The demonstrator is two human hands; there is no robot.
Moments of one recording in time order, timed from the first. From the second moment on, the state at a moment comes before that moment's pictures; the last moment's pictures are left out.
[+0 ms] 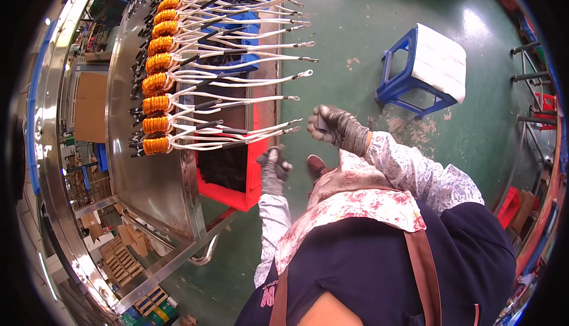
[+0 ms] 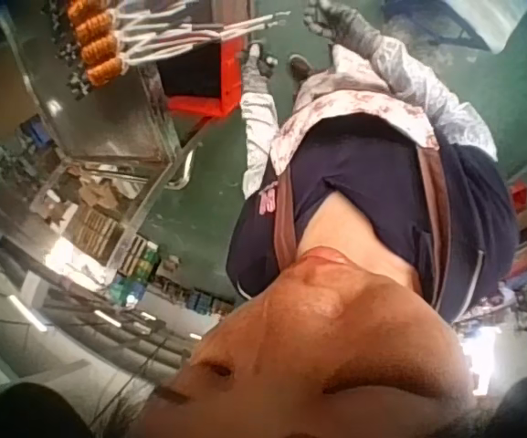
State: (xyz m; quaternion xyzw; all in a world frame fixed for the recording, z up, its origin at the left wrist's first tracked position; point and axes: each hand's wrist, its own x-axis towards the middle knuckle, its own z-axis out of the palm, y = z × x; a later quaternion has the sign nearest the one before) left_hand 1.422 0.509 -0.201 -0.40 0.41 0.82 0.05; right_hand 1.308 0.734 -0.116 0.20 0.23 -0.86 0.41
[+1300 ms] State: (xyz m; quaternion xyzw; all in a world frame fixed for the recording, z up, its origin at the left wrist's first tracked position) left_hand 1.407 0.526 -0.088 -0.21 0.55 0.81 0.00; right_hand 1.334 0.728 -0.072 0.19 0.29 -0.69 0.64
